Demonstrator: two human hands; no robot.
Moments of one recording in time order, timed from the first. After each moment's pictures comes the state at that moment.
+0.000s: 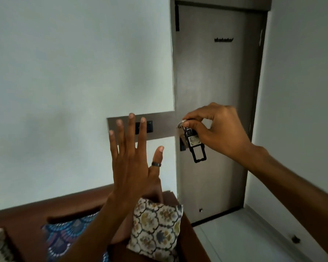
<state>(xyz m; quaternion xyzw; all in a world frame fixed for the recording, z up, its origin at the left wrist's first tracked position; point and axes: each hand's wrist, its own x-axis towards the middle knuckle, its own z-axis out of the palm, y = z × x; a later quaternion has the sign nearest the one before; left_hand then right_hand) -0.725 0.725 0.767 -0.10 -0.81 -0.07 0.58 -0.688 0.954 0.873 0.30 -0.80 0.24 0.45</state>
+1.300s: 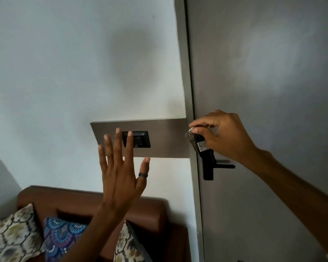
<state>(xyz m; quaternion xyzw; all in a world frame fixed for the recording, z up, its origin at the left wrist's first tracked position) -1.170 0.919 0.733 0.13 -0.85 0.06 0.51 -1.321 1.168 0.829 0.49 -0.71 0.40 0.32</state>
